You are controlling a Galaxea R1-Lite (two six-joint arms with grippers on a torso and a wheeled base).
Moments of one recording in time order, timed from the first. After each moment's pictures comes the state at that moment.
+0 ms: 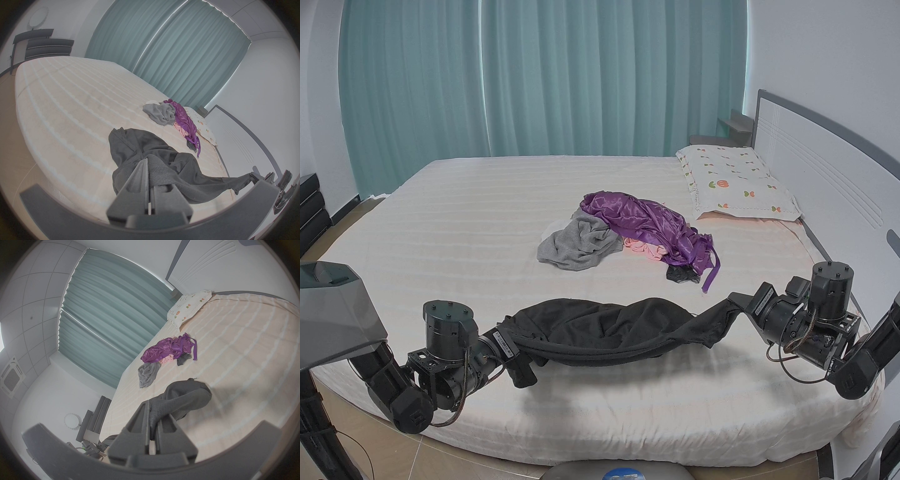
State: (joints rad) left arm -0.43 1.99 -0.40 -1.12 0.23 -0.77; right arm 0.39 1.84 -0.42 -1.13 0.00 0.92
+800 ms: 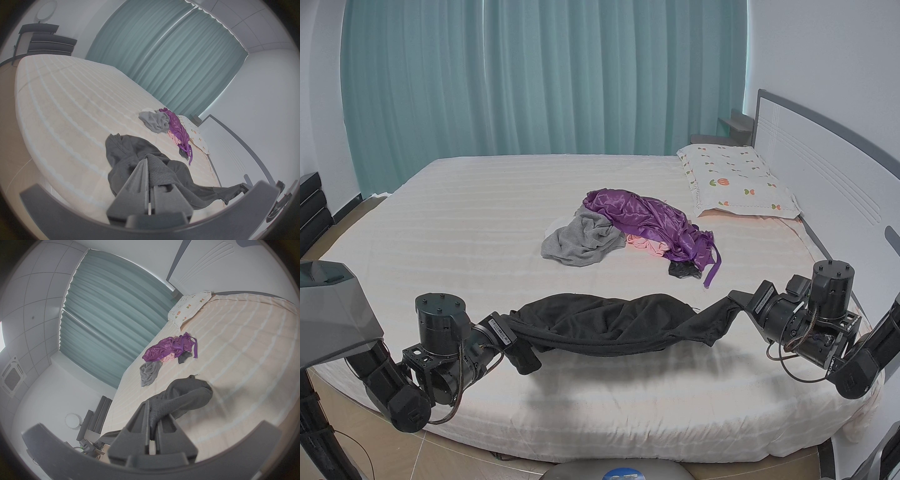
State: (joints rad) left arm -0.43 1.97 -0.40 -1.20 0.24 -0.80; right arm 0.40 1.83 -0.42 -1.13 -0.01 0.92
